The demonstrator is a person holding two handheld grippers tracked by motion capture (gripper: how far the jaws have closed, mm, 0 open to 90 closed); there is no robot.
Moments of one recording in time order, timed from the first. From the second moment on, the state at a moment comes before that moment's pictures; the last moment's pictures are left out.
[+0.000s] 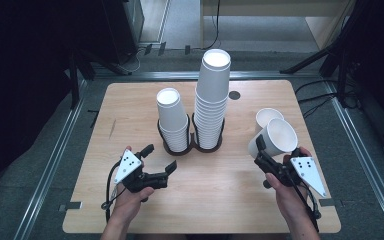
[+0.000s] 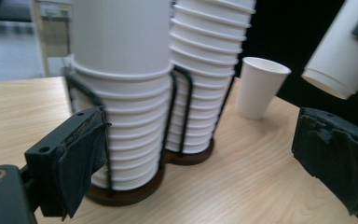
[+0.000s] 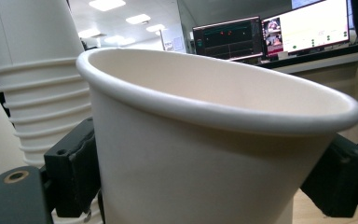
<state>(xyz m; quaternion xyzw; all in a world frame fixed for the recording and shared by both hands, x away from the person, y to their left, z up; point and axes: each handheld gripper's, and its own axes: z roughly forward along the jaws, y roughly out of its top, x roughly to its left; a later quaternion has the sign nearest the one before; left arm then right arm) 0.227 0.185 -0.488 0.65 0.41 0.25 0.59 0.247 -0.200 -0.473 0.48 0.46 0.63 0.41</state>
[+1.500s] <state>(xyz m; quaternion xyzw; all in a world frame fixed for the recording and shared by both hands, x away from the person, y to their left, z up) 0.230 0.259 -0.531 0.64 0.52 0.29 0.48 0.277 -0.201 -0.546 0.40 0.62 0.53 0.43</state>
